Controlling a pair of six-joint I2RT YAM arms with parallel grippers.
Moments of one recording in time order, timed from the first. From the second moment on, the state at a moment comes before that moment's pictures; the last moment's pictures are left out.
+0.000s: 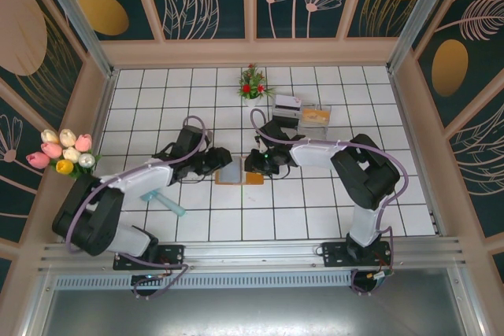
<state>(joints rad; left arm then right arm) -0.48 1.40 0.66 -0.07 0.36 -0.90 0.73 1.84 1.01 -0.23 -0.39 0.78</state>
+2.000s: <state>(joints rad) -0.41 1.60 0.61 0.21 0.72 -0.83 0.69 1.83 0.97 -0.17 -0.47 0.77</state>
